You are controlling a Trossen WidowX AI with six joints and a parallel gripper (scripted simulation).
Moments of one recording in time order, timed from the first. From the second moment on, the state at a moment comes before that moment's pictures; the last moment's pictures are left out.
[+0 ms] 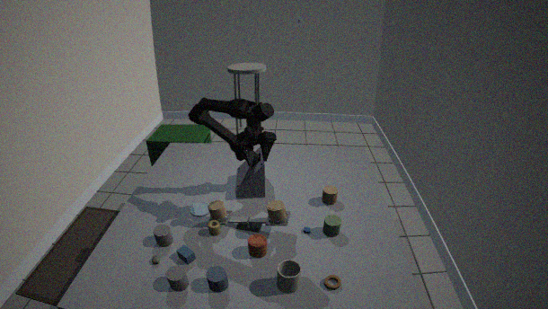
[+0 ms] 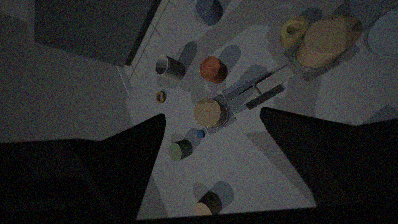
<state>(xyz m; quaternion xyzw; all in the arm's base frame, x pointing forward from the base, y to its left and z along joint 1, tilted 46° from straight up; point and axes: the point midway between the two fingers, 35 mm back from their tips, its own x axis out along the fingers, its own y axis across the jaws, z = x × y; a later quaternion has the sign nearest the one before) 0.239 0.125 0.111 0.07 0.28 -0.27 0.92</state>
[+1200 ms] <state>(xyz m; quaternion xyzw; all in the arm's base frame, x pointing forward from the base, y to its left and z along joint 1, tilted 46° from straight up) 0.202 0.070 0.085 -0.37 0.36 -0.25 0.81</state>
